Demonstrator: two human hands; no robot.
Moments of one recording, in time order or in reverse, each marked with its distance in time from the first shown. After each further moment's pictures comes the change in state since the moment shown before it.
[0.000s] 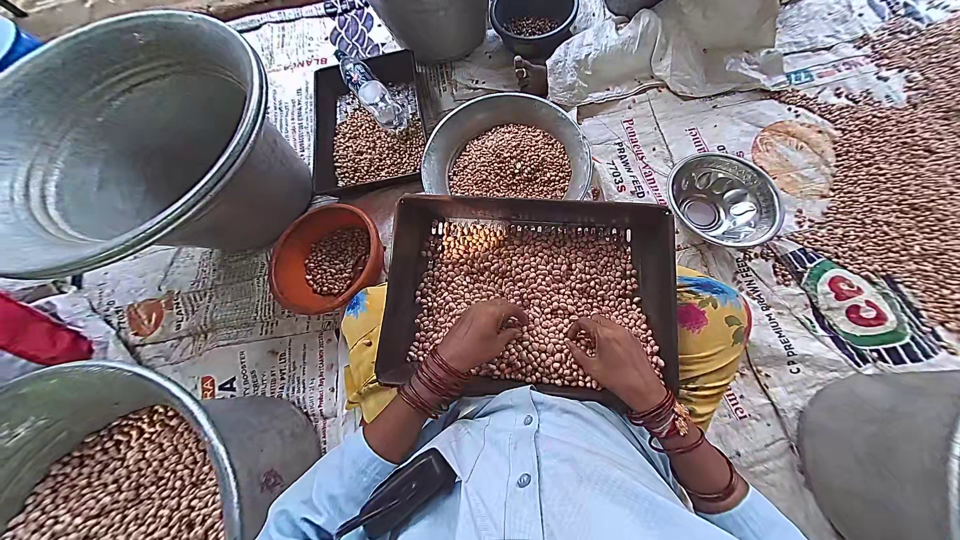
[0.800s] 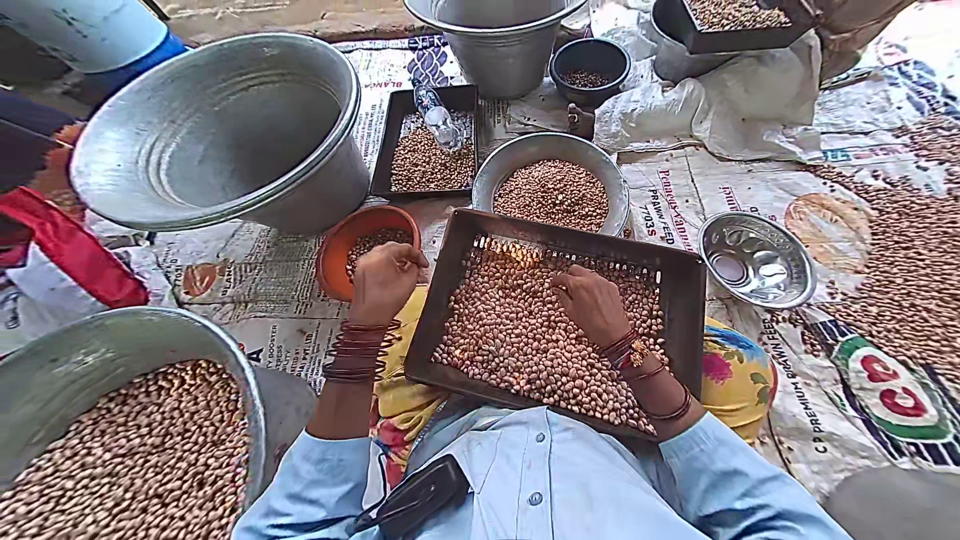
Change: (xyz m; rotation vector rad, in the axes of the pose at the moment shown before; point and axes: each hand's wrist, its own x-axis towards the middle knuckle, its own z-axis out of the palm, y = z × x) left_hand -0.069 -0.058 -0.115 0.212 0.758 -0.393; right_hand 0.123 -0.054 -0.011 -0.253 -0.029 -0.233
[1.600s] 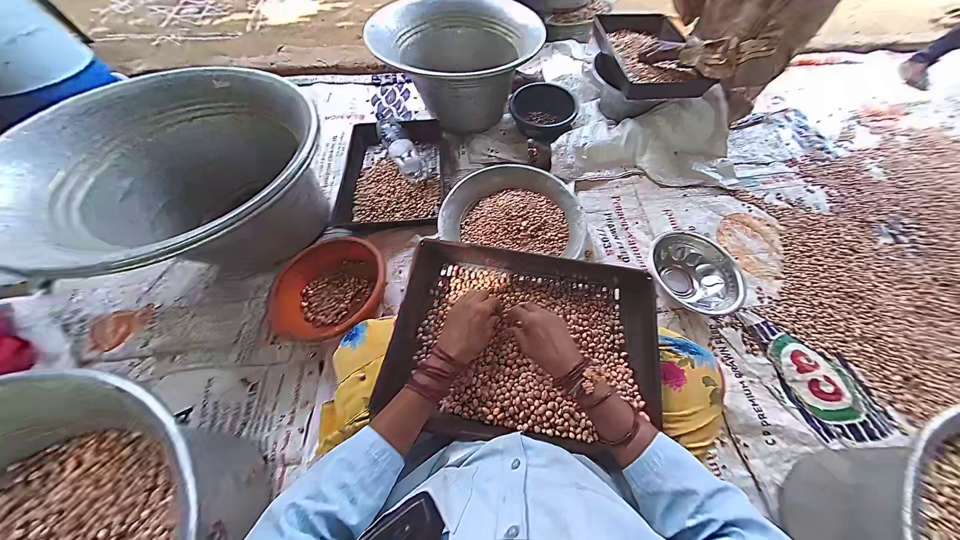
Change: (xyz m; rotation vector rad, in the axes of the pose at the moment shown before) left_hand 0.000 0.079 0.114 0.030 -0.426 0.319; right_hand -0.002 -0.019 0.015 0.100 -0.176 0.060
